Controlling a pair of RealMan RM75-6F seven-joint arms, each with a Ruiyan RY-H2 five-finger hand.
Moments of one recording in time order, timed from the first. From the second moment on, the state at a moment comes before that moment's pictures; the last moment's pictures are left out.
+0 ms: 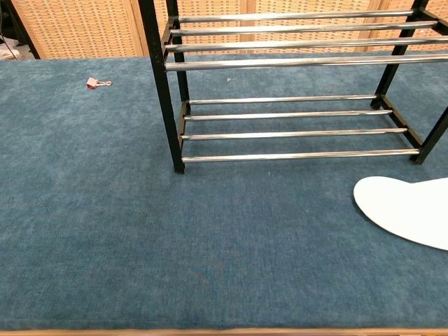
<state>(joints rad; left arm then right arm) -0.15 -0.88 -0.10 -1.93 1.38 1.41 -0.02 0.14 -1.35 0.02 -1.07 -1.73 1.70 0.28</state>
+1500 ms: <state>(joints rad) -0.16 -0.88 -0.12 -1.94 1.33 1.40 -0.01 0.33 -1.64 -0.11 -0.52 -1.90 1.61 0.35</state>
